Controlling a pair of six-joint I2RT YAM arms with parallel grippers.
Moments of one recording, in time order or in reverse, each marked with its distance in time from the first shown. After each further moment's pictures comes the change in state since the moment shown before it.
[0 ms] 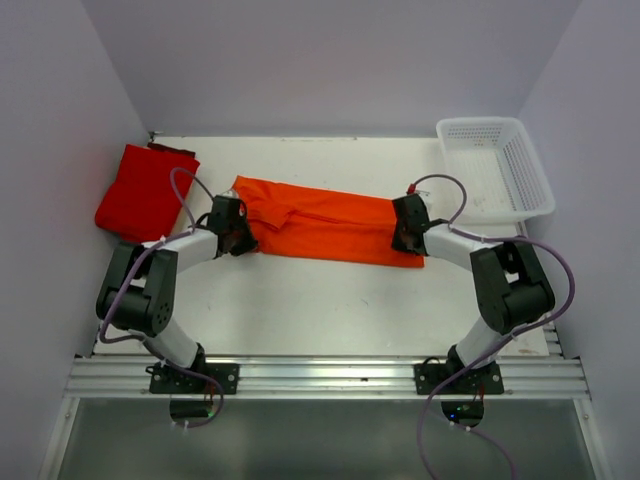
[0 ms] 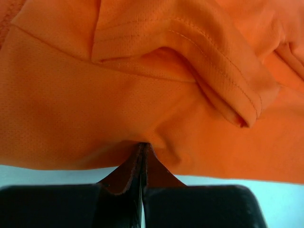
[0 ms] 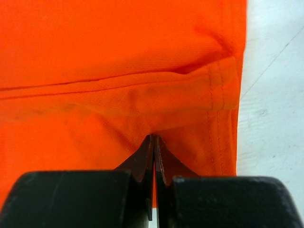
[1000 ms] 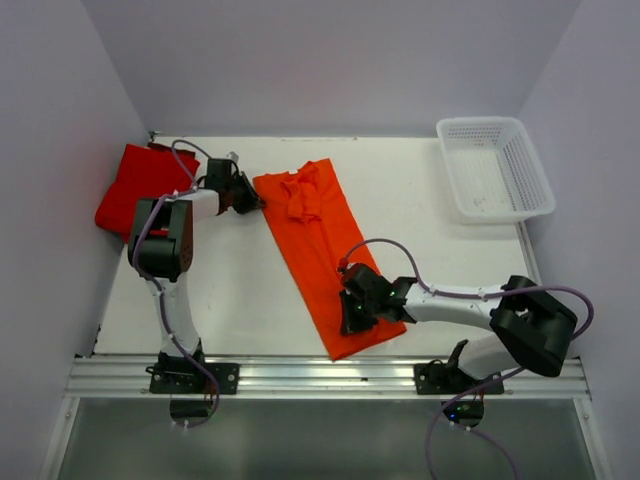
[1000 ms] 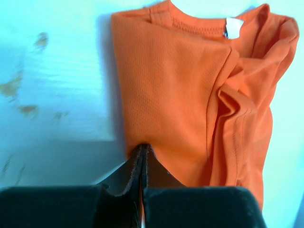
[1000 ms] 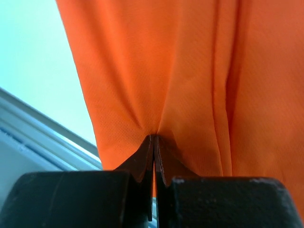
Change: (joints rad) left arm 0.143 0.454 0.486 0.094 0.243 0.001; right arm 0.623 -0.265 -0.255 -0.105 -0.399 0.218
